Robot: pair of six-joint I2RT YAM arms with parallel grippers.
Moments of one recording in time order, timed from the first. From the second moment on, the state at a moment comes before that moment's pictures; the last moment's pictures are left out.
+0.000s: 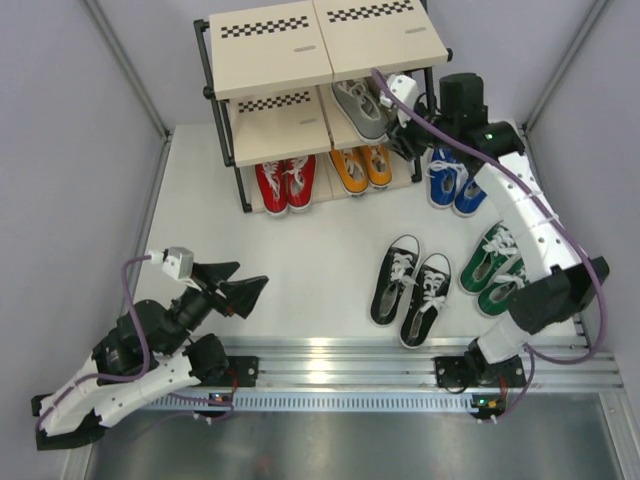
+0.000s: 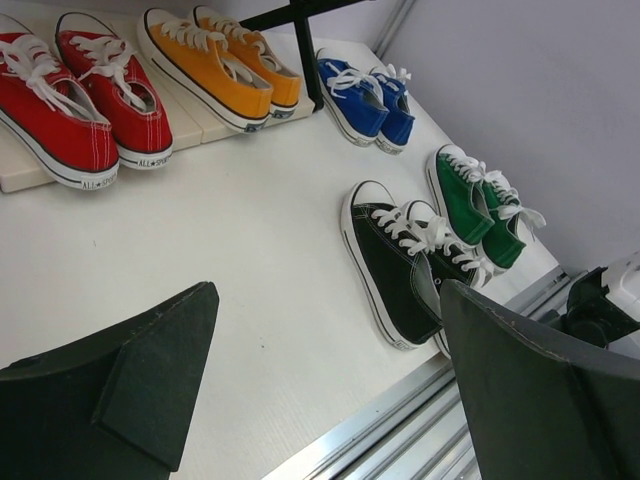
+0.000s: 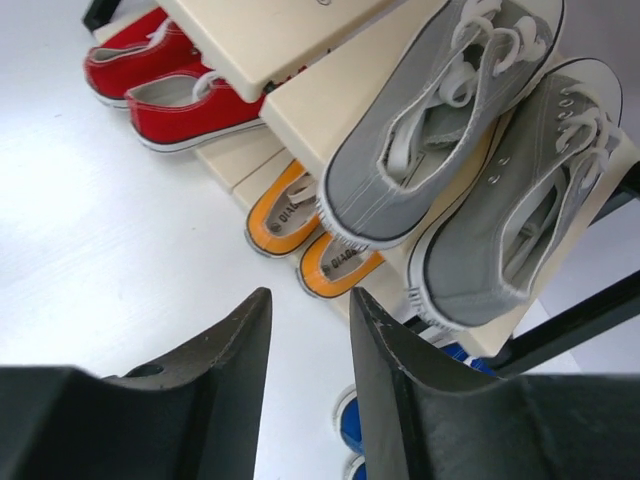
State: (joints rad) left arm -1.09 0.06 0.63 -0.55 -0.46 -0.45; right arm 0.38 1.66 1.86 -0.72 -0.39 -0.58
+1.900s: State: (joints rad) left arm -1.30 1.79 0.94 0.18 -0.54 -0.43; right arm -0.09 0.87 0.86 -0.59 -0.97 -0.53
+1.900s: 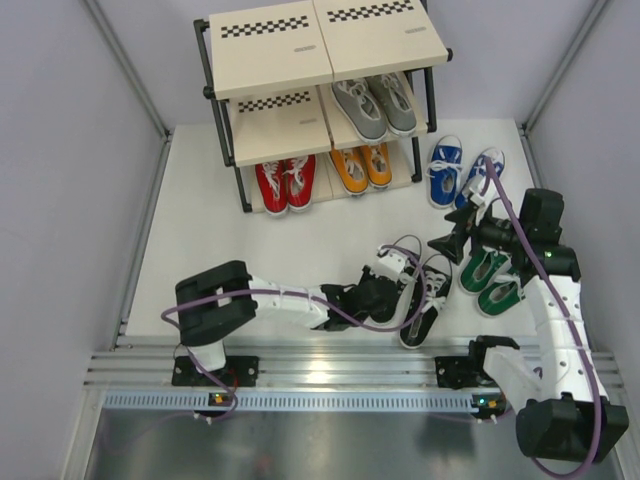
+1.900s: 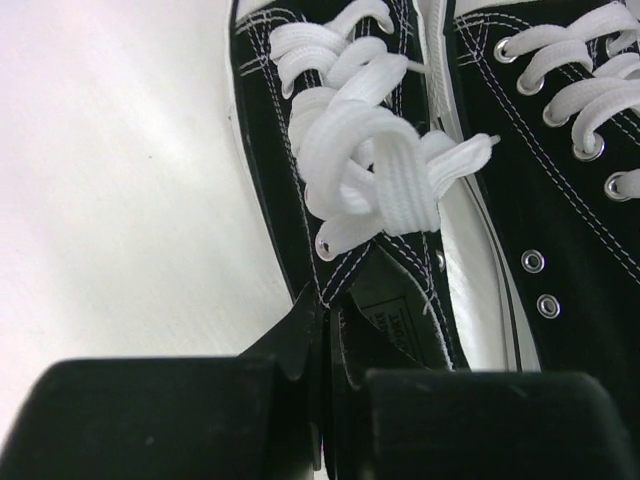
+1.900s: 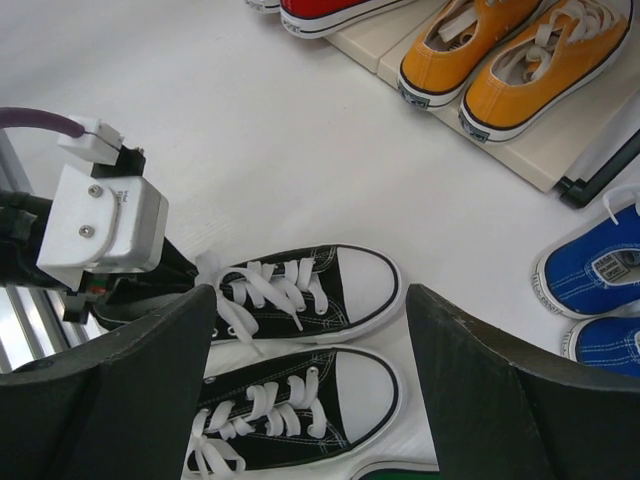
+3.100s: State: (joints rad) left arm -0.67 1.11 1.17 -0.33 -0.60 -0.33; right arm -0.10 0.87 0.84 -0.59 -0.97 -0.53
